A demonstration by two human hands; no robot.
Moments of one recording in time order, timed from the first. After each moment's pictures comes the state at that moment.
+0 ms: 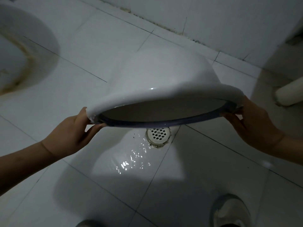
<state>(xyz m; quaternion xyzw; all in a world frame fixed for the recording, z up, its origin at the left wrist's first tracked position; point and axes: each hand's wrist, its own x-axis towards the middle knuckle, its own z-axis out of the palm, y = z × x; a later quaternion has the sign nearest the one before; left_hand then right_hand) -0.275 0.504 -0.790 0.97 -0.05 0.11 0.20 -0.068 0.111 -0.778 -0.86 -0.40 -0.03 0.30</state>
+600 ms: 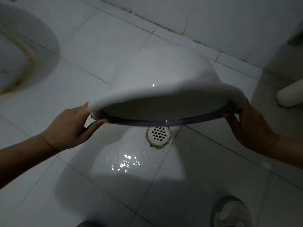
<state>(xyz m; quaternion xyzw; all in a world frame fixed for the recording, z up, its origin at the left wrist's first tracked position) -0.258 0.515 -0.781 0.97 -0.10 0.09 0.19 -0.063 0.106 -0.794 -0.87 -0.40 -0.03 0.30</state>
